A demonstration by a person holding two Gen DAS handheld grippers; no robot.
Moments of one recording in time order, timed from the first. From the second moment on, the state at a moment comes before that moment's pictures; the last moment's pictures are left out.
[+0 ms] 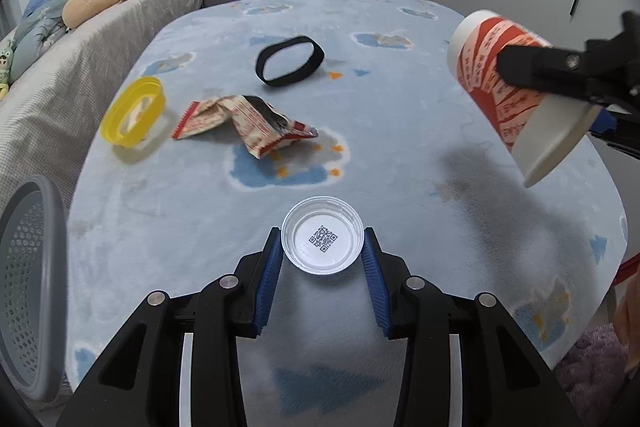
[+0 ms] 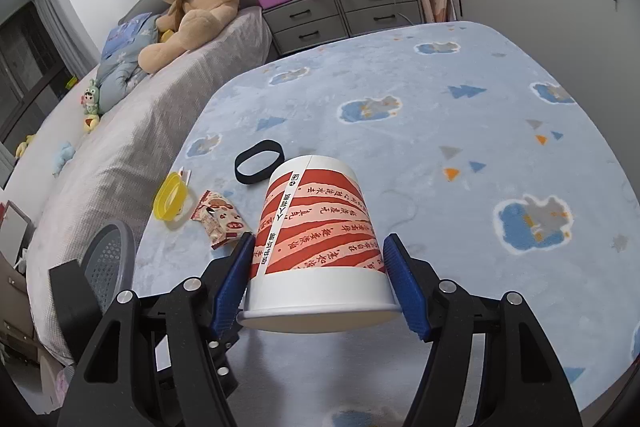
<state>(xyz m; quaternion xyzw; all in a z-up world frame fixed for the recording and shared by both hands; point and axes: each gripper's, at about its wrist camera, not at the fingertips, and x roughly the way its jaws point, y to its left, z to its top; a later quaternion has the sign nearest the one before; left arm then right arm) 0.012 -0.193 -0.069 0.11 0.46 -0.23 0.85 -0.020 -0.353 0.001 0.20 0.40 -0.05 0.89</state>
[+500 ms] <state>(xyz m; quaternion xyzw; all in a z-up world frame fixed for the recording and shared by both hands) 0.031 -0.068 0.008 0.09 0.39 -0.15 0.90 0.005 -0.281 0.020 0.16 0.40 0.01 0.90</state>
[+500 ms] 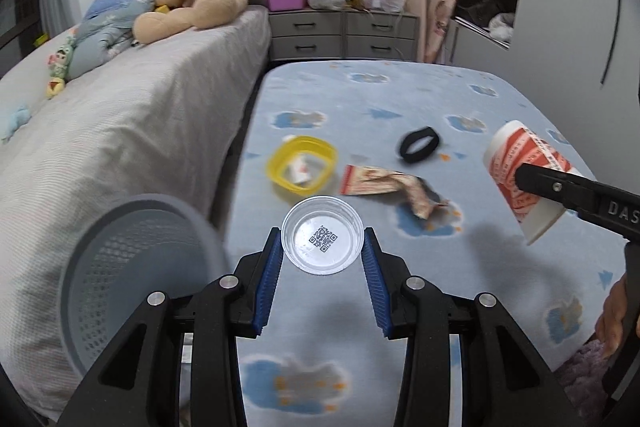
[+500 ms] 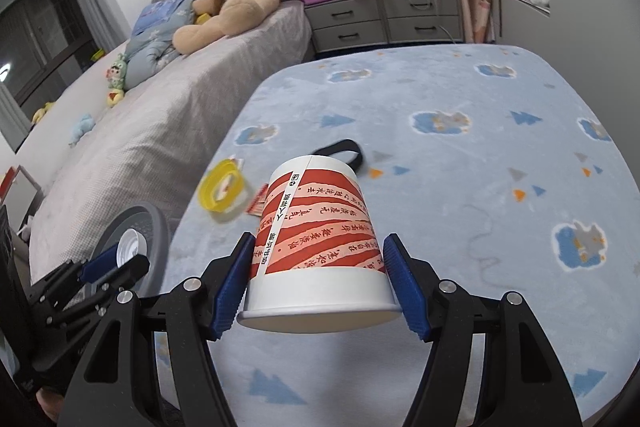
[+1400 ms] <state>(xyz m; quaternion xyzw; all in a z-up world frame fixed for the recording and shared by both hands) 0.058 0.119 -0.016 0.02 0.40 0.01 0.91 0.081 -0.072 0.015 0.06 0.44 0.19 0.88</state>
